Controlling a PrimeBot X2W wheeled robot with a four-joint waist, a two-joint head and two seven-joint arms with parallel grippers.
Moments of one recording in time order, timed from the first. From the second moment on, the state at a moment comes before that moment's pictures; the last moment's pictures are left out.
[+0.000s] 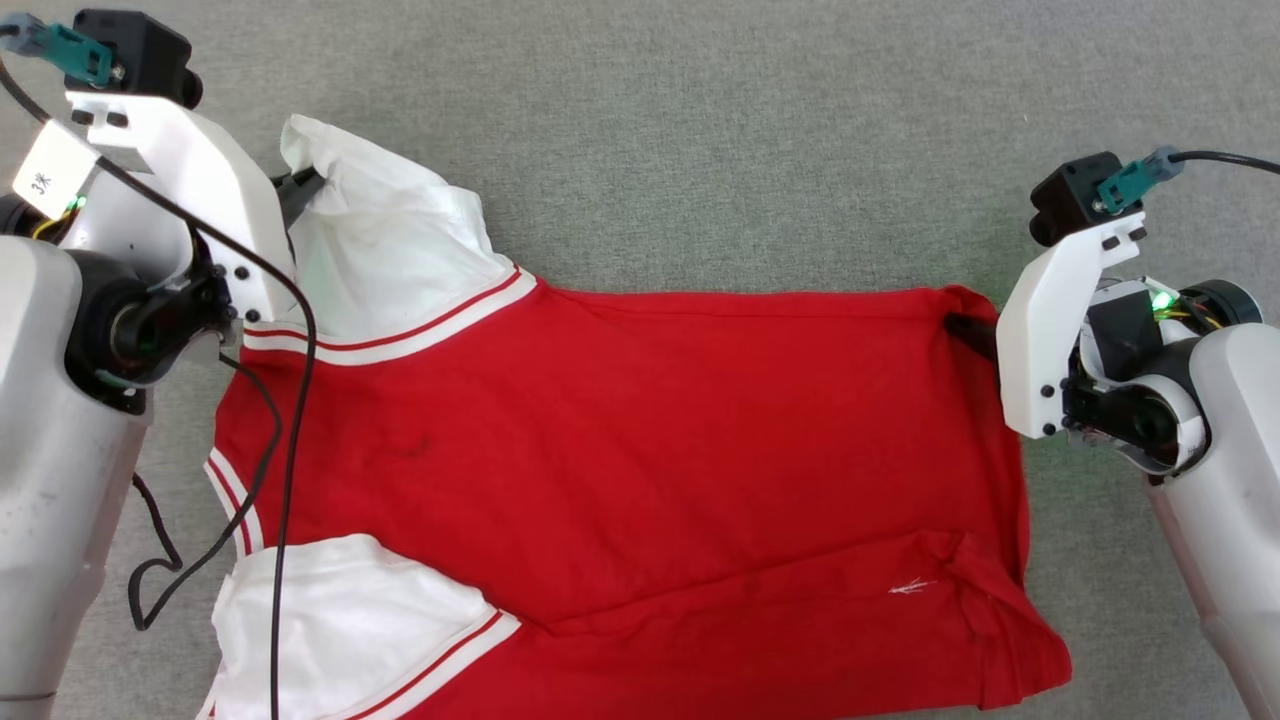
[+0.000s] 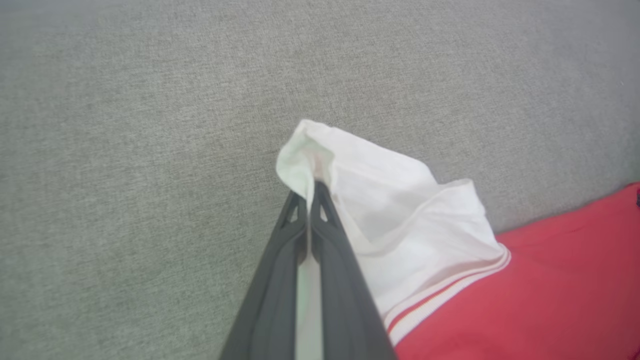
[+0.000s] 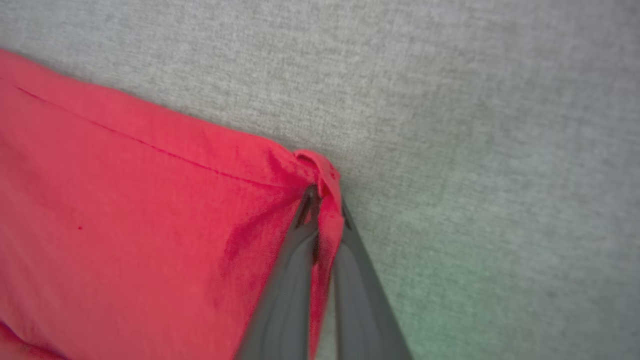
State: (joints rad) left arm -0.84 0.58 -0.40 0.29 -0.85 0.00 0.67; right arm -0.69 -0.34 0.34 0.40 0.58 0.13 0.82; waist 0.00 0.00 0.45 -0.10
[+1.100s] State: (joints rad) left arm 0.04 0.54 -0.25 -0.01 -1.00 0.18 0.36; right arm -0.02 -0.23 0.03 0.11 0.51 0.13 0.56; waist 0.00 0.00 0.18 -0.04
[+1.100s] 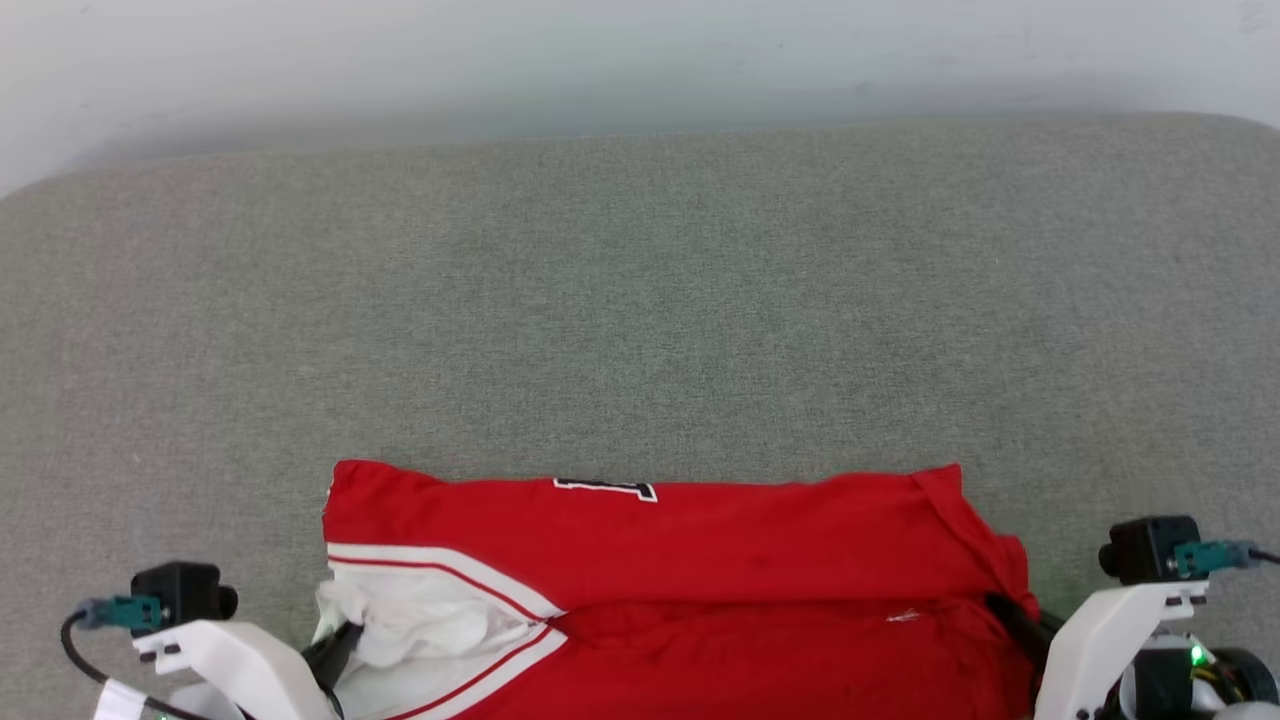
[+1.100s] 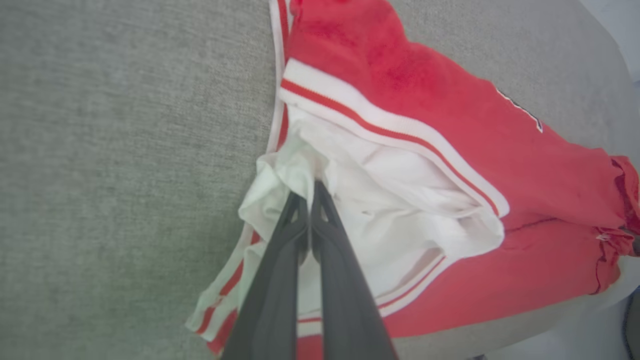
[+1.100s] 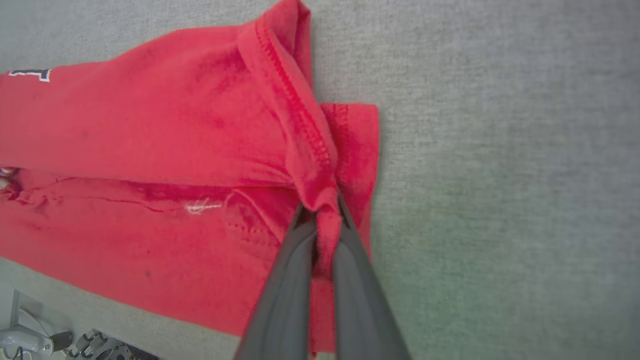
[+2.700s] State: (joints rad) left arm -0.09 0.37 -0.36 -0.04 -0.58 0.21 -0.23; right arm -0.02 -0.19 -0.01 0.12 0.46 0.13 0.65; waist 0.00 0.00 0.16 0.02
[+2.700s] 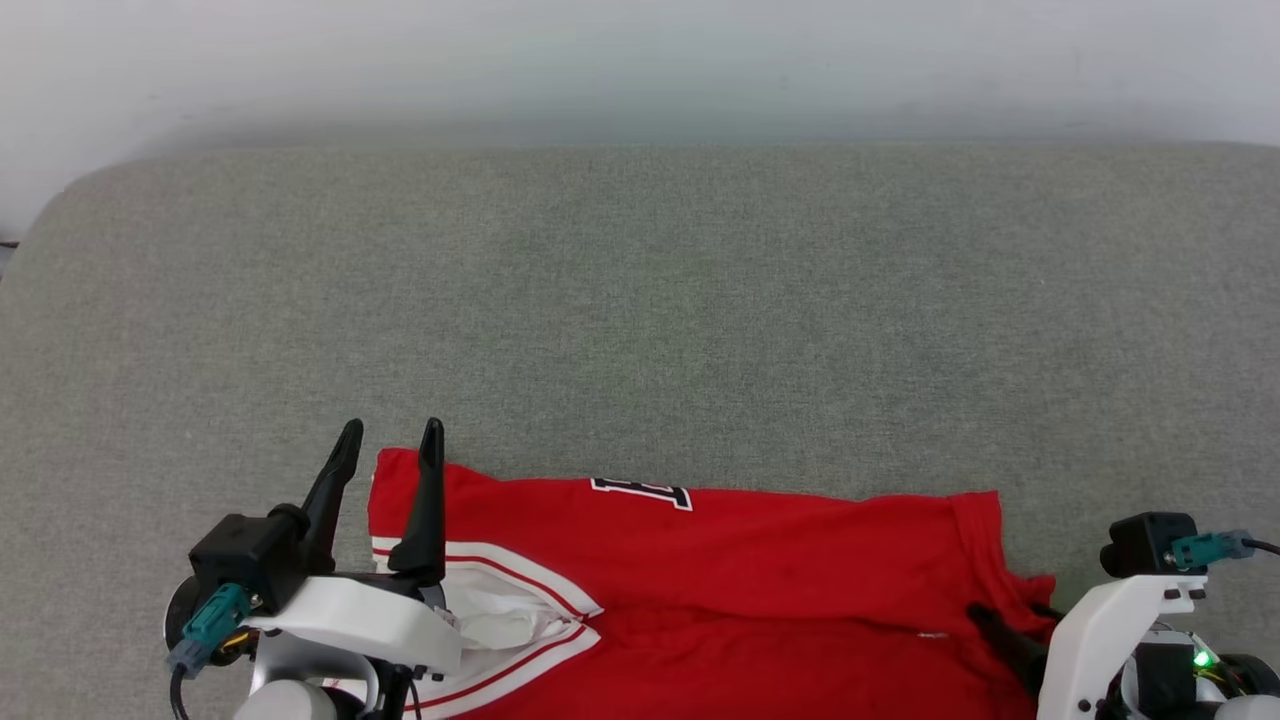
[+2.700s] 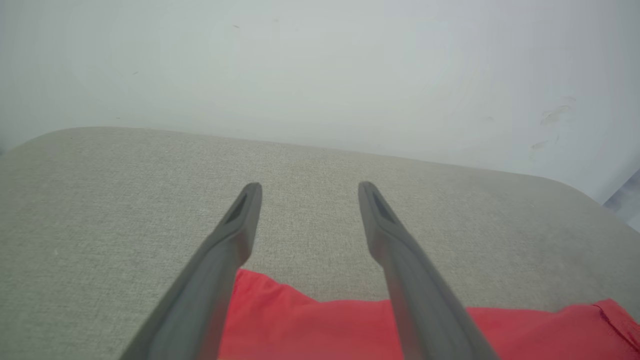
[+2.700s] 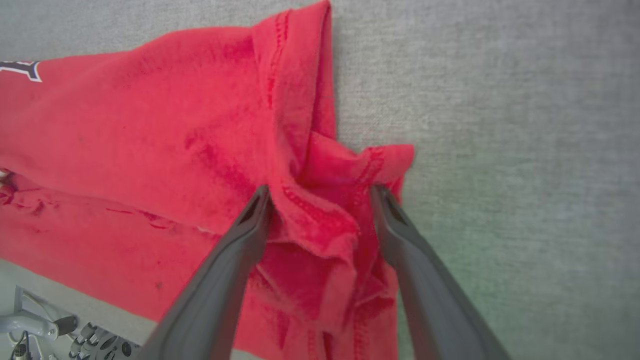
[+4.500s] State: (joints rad) left arm -0.05 0.39 -0.39 -0.08 -0.56 0.24 -0.24; right arm -0.07 -0.05 -0.18 0.15 1.28 0.13 1.10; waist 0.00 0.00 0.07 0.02
